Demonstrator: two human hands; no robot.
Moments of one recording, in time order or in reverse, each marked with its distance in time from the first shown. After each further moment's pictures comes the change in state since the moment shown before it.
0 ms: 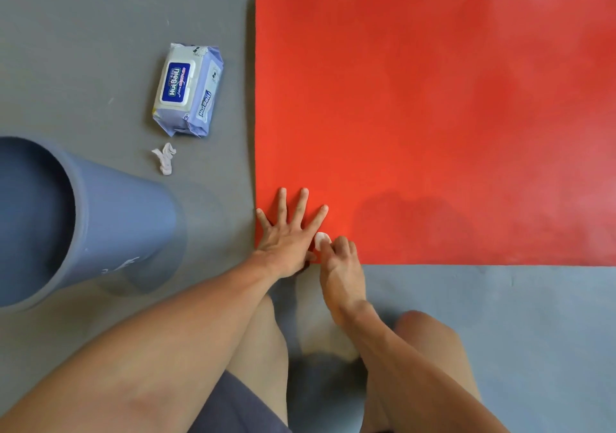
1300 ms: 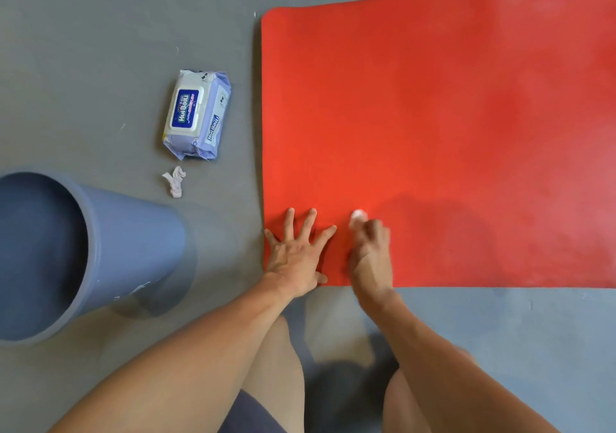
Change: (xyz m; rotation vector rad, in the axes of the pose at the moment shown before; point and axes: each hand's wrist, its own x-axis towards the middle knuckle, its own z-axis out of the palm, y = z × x) left_hand 0.000 0.007 -0.018 -0.008 0.040 -0.069; right_hand 0.061 0.017 -0.023 -0.098 0.251 -0.053
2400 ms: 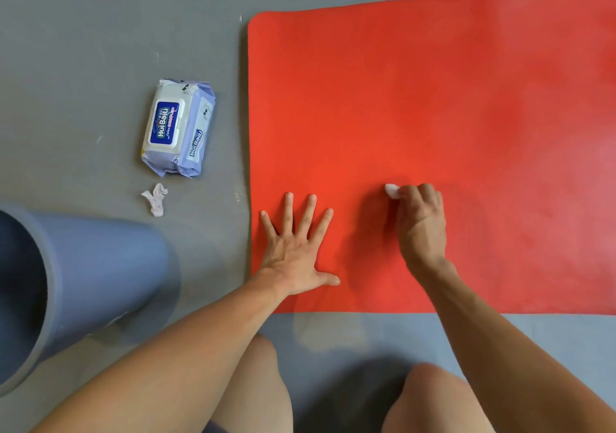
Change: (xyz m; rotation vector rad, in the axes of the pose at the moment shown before) left_hand 0.049 -0.003 -0.024 0.121 0.083 0.055; right_hand 0.107 0.080 -0.041 0.003 0.114 -0.007
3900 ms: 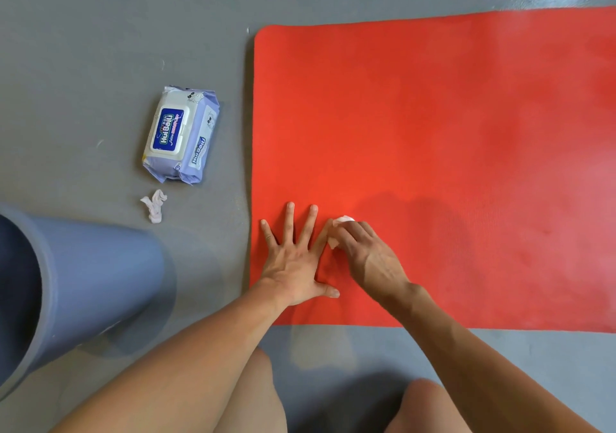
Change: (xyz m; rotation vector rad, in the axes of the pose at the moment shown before) left_hand 0.002 -0.003 0.002 -0.069 0.016 0.016; right_hand -0.027 -0.053 0.022 0.032 -0.416 -0.419
